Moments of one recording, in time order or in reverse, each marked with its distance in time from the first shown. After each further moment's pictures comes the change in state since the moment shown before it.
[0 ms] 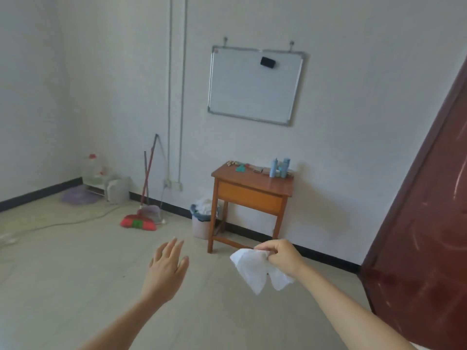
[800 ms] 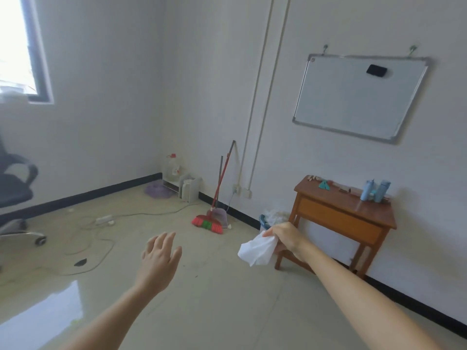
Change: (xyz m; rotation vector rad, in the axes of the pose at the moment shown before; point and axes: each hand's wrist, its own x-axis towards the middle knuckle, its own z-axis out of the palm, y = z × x) left_hand 0.034 -0.287 -0.185 0.076 0.179 -0.249; right_hand 0.160 -0.235 0.222 0.141 -0.210 0.017
